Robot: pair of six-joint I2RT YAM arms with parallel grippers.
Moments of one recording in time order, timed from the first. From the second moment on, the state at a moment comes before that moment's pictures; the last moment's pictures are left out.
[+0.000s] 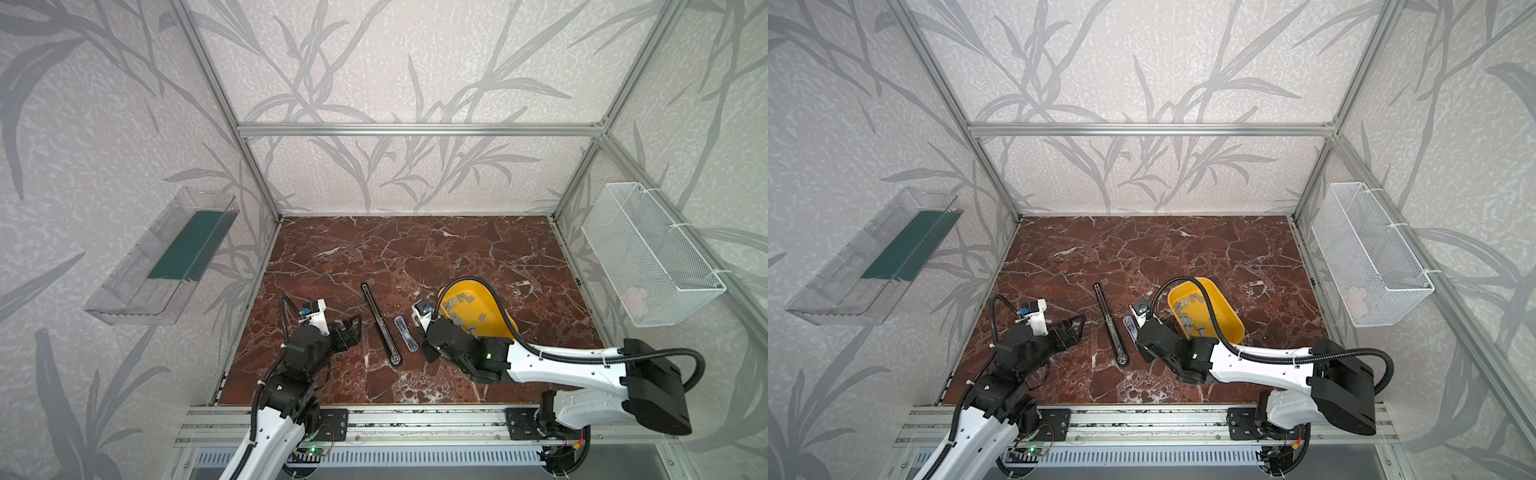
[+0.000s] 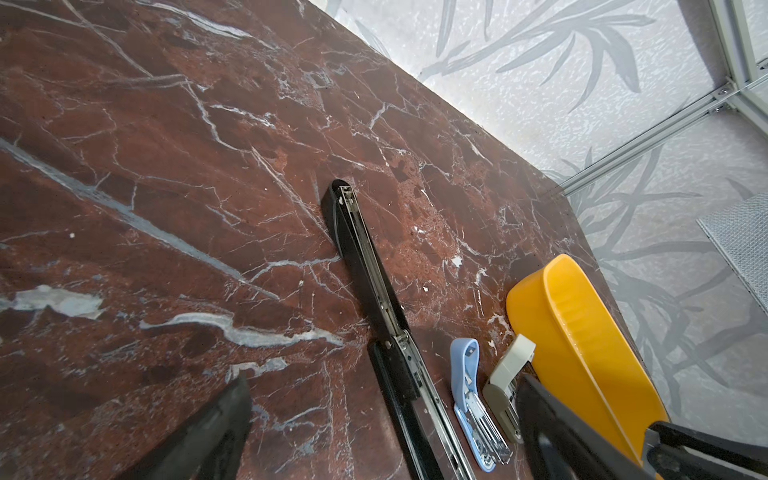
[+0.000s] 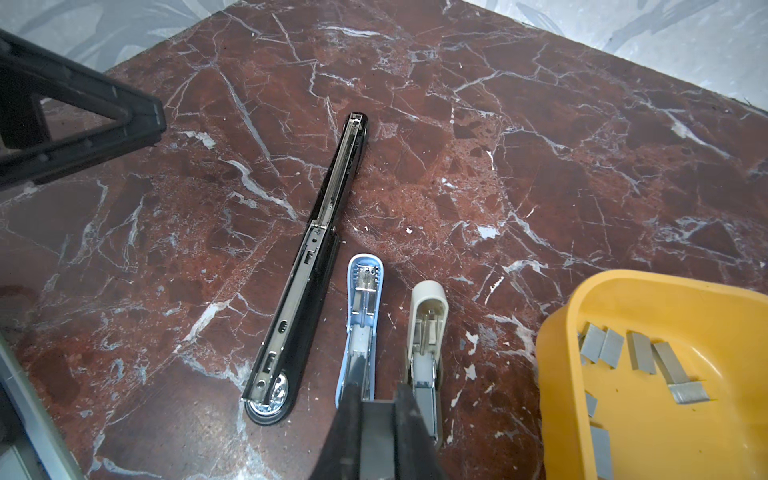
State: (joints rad) left arm -0.29 0.35 0.19 -0.27 0.07 -0.65; right arm 1.19 1.34 0.74 -0.07 0.42 0.36
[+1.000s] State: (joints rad) left arm -0.29 0.43 0.19 -0.27 0.06 -0.65; right arm 1.19 1.50 0.75 0.03 0.38 0.36
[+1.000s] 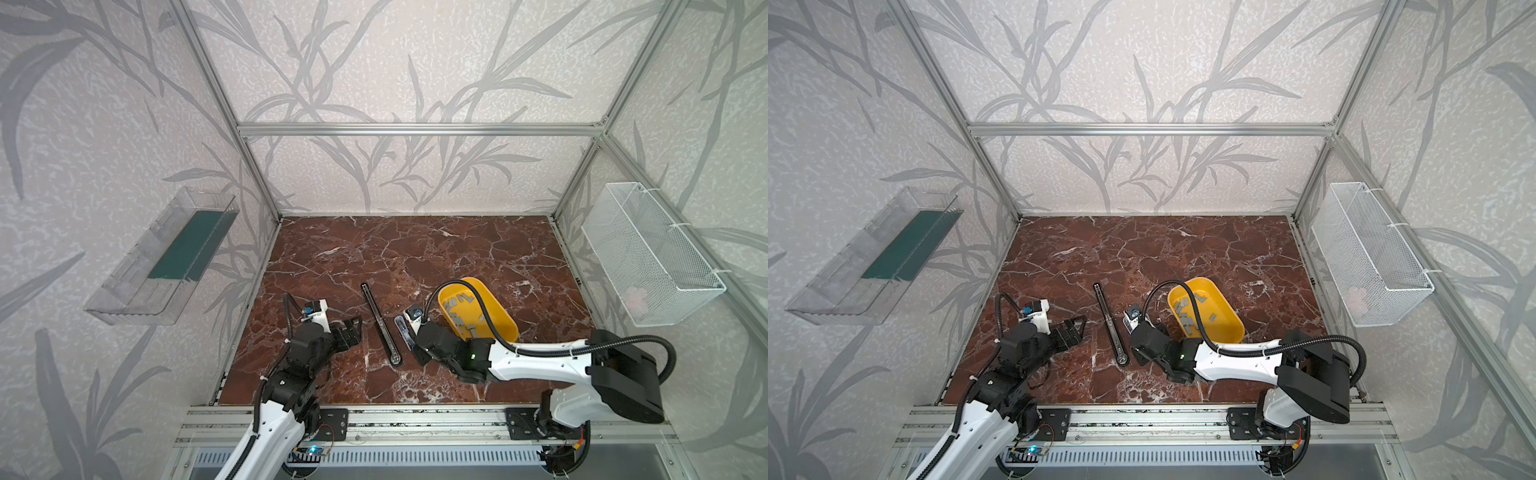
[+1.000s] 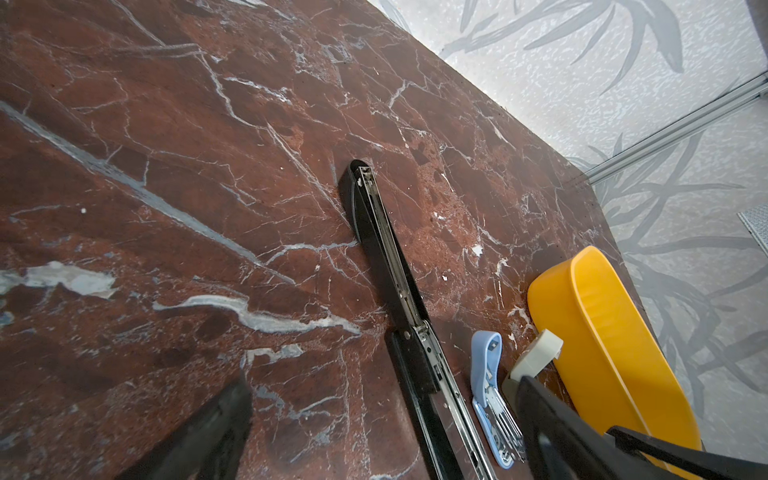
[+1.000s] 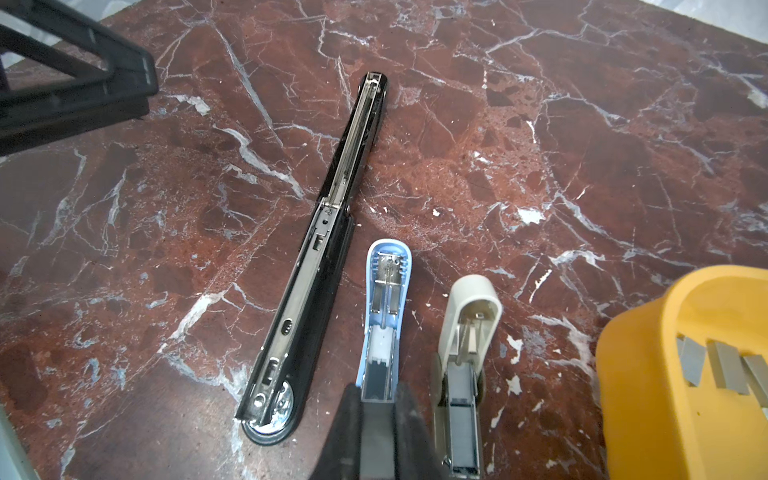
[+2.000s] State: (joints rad) left arm -0.29 0.48 0.19 -0.27 0.06 -0.65; right arm 1.18 1.66 0.85 -0.03 0.38 0.42
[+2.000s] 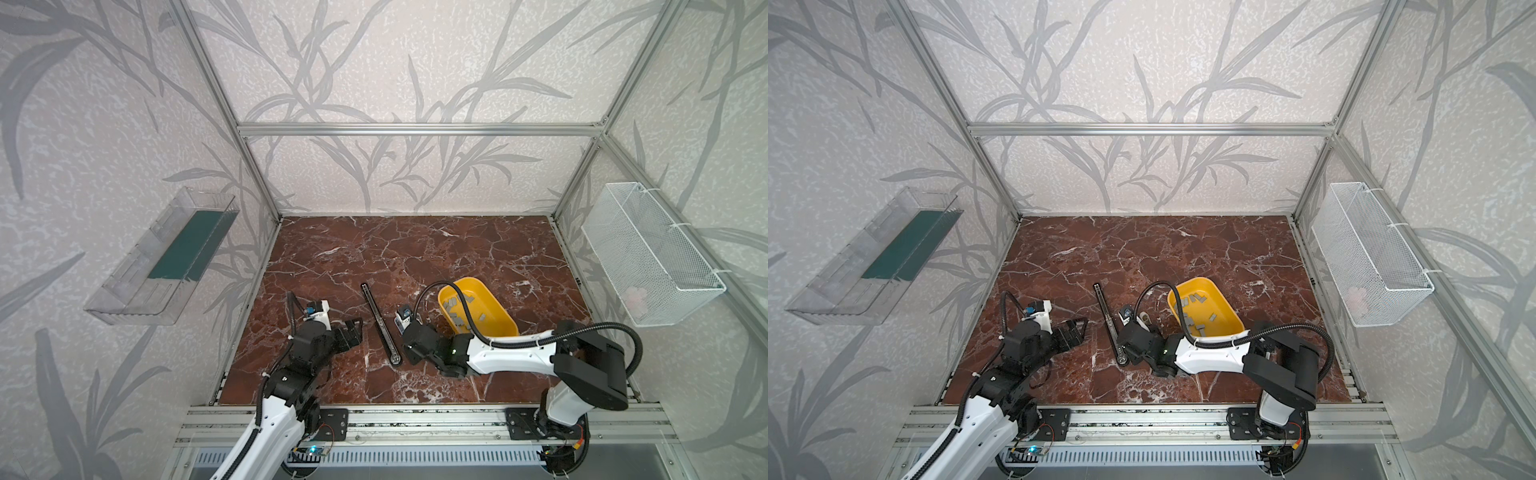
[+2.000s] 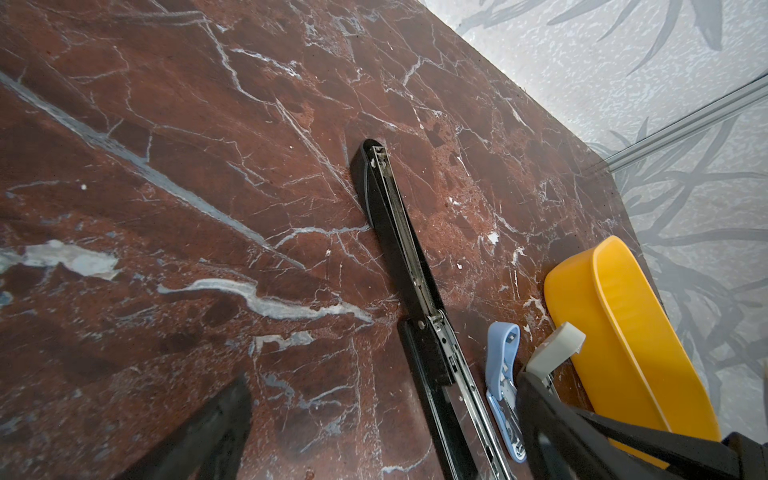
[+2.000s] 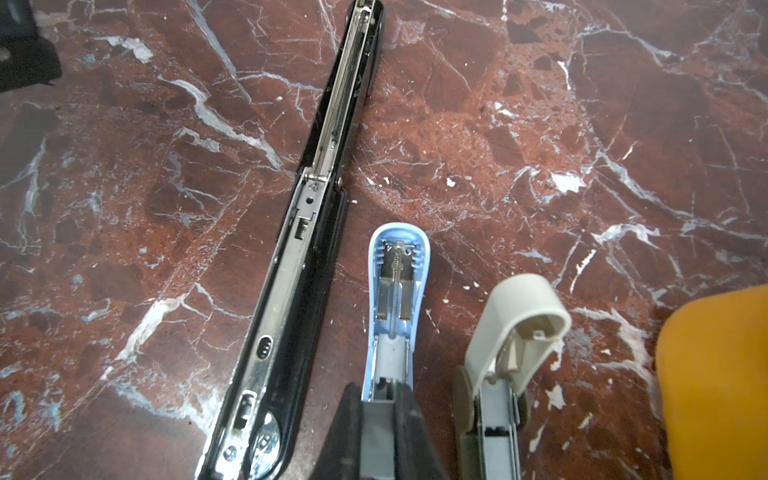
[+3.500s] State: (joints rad) left arm -0.29 0.48 0.19 -0.27 0.06 -0.65; right arm 1.17 1.73 0.92 -0.11 0.39 0.39
